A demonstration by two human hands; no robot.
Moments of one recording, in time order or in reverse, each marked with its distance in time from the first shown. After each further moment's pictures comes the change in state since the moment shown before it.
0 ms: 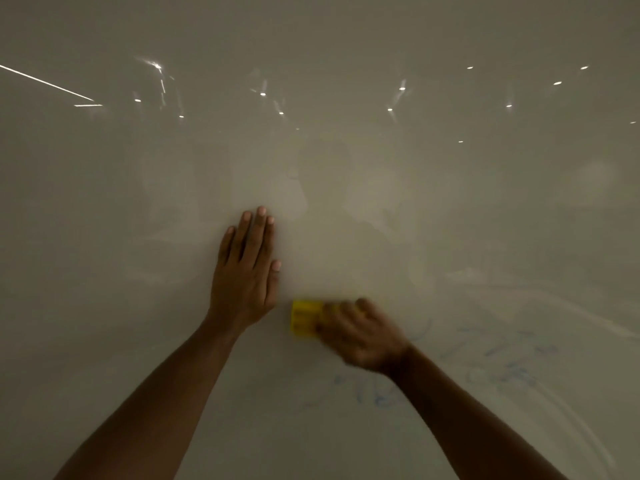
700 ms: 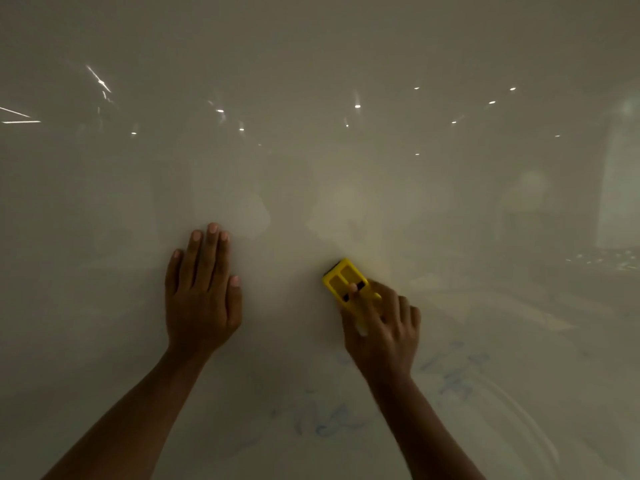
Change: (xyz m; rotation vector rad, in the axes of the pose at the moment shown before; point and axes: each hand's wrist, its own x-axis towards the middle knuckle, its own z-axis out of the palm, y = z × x) left_hand 0.025 0.062 0.020 -0.012 0.145 -0.072; right_hand -0.051 0.074 -0.064 -0.200 0.225 0.953
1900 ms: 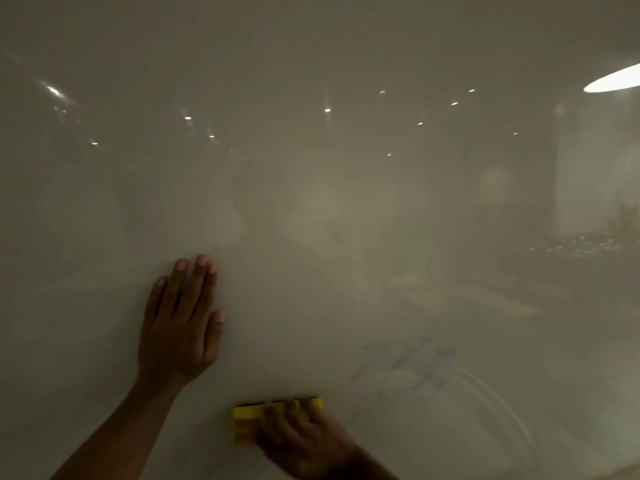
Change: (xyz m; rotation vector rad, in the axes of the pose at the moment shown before) left_hand -0.017 0.014 0.004 -0.047 -0.082 0.144; right_hand -0.148 -0.009 0.002 0.075 -0.388 -0.715
